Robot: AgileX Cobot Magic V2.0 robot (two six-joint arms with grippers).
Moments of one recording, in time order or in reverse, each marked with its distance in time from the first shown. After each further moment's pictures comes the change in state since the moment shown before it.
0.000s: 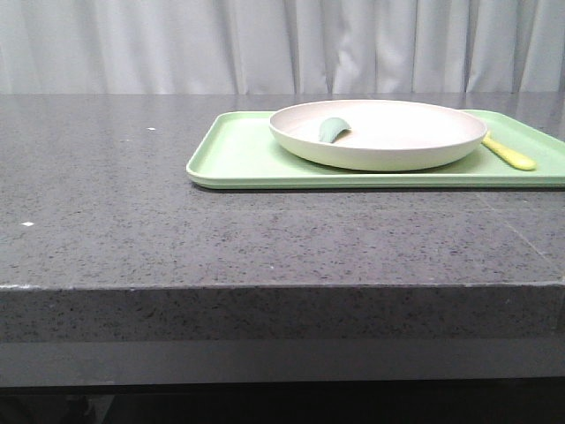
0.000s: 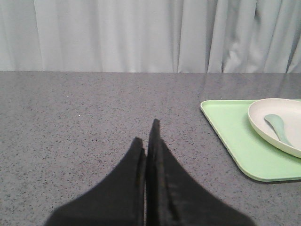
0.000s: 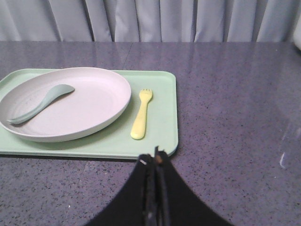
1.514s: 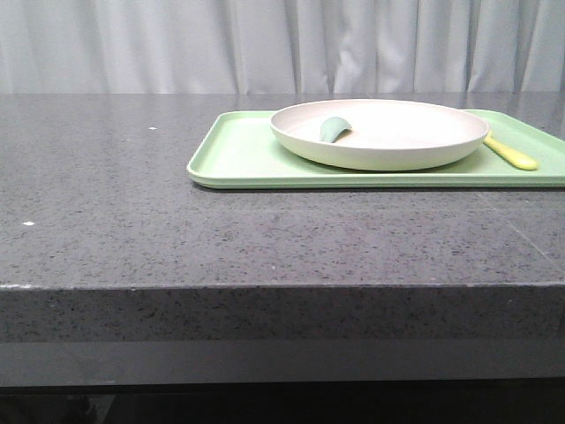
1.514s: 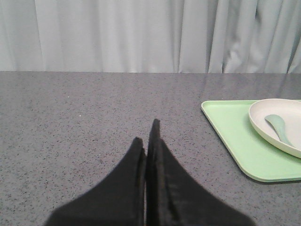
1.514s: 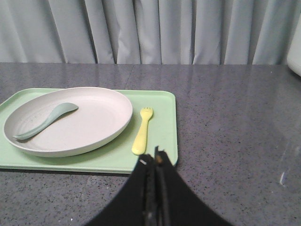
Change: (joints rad) left arm 0.000 0.000 0.000 0.000 0.000 0.000; right arm 0.000 -0.058 0.008 0.000 -0.015 0.000
